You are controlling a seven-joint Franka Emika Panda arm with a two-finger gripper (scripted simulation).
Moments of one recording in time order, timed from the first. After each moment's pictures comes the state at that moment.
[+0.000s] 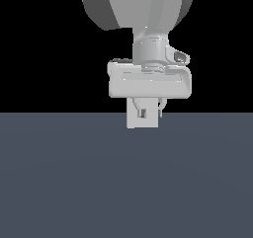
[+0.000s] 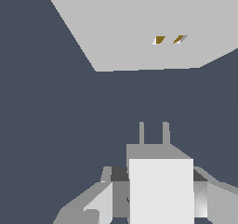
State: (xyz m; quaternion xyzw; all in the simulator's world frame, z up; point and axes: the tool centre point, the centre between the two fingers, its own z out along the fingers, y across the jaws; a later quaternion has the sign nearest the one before) arm 0.011 -0.057 0.095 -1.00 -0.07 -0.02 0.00
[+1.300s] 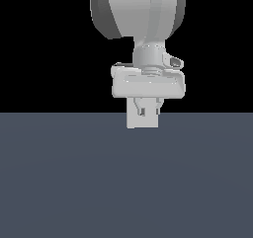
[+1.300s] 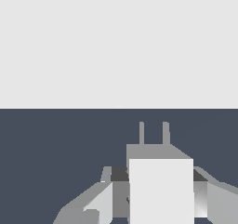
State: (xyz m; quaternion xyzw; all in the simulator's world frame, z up) arm 0.049 -0.061 0.100 -1.00 -0.09 -0.01 0.00
